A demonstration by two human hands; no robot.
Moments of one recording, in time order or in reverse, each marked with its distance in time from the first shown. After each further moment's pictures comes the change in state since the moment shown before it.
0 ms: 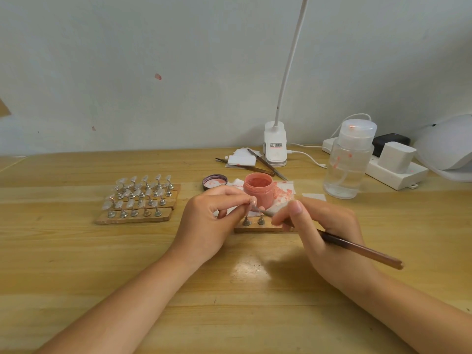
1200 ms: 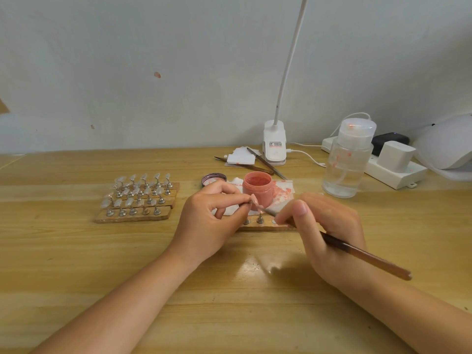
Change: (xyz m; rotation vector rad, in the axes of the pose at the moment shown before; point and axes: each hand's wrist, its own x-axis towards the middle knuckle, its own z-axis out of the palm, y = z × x) left_hand -0.001 0.002 -0.001 0.065 0.043 -0.004; right_hand 0.002 0.000 0.000 -0.068 0.016 -0.099
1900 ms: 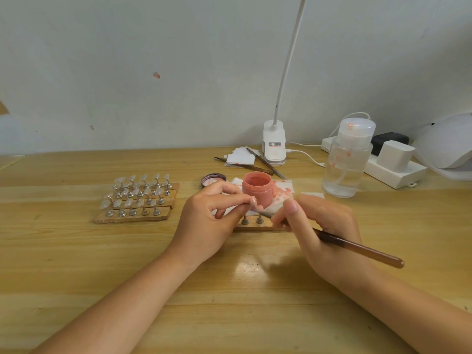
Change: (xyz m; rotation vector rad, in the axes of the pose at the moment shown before) left_hand 0.001 -0.002 0.000 -0.013 -0.021 0.055; right_hand 0.001 -0.001 0.001 0.045 -0.014 0.041
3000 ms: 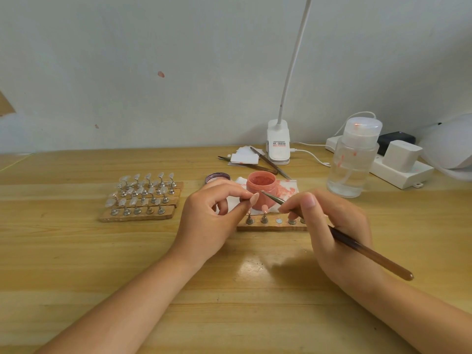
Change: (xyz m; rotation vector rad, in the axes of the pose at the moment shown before) left_hand 0.000 -0.004 0.001 -0.034 0.113 -0.015; right_hand -0.001 -0.004 0.000 -0.007 0.075 0.045
